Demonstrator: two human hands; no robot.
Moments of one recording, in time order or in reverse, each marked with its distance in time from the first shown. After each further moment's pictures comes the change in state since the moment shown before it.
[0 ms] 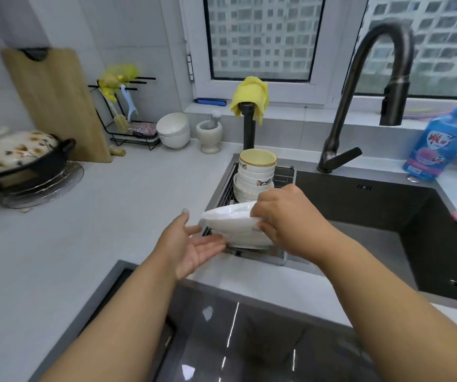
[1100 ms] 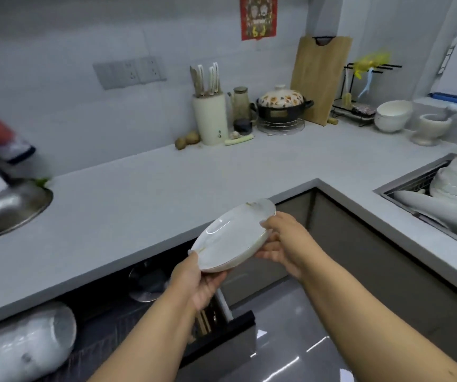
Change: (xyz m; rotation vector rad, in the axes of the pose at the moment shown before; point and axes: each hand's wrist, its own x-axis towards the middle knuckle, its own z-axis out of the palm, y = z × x) left_hand -0.385 -0.231 -0.208 -0.626 0.772 0.423; right_hand -0.149 -0.371 -0.034 1.759 -0.714 0.441
